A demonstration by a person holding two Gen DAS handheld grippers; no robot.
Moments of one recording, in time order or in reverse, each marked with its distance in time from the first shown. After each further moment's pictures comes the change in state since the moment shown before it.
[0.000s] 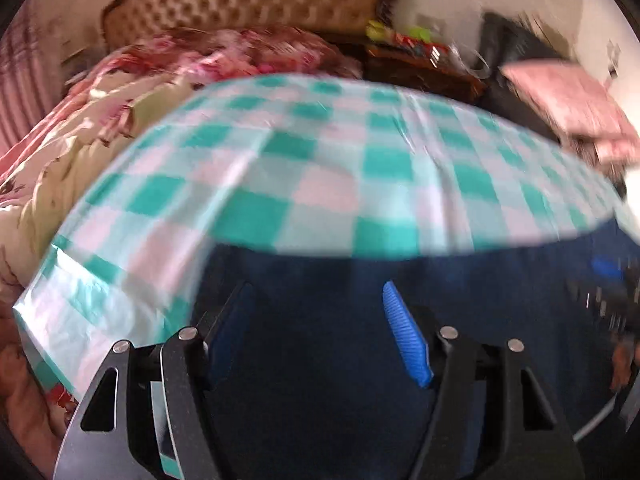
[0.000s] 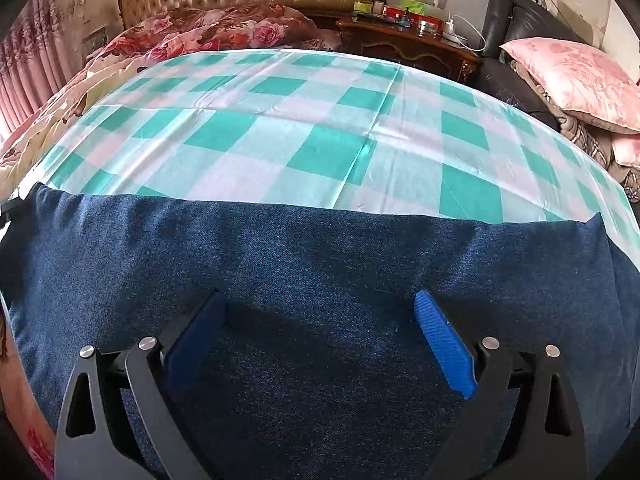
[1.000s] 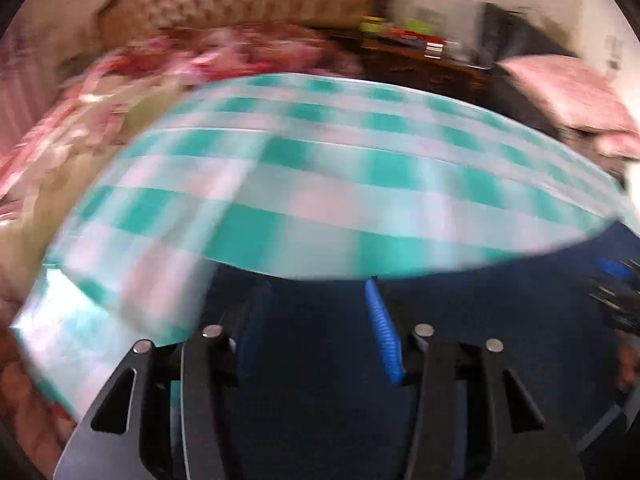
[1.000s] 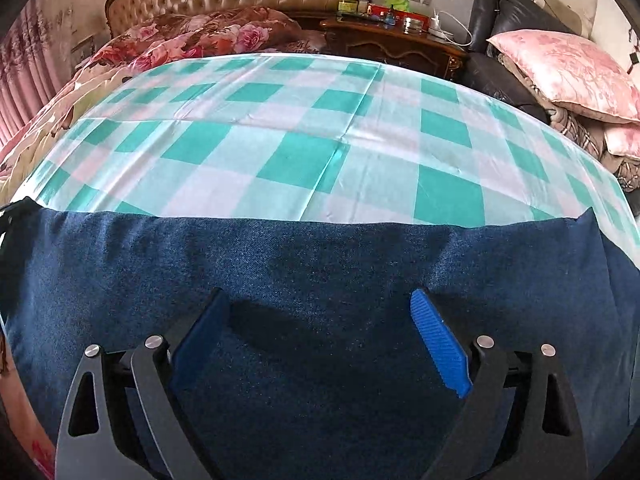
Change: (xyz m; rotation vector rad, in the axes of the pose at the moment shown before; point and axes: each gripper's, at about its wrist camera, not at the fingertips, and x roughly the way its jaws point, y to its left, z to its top) left arm 0.009 -0.010 0.023 0.008 -0.005 -0.038; right arm 0.004 -0.017 0.007 0.038 0.001 -0.019
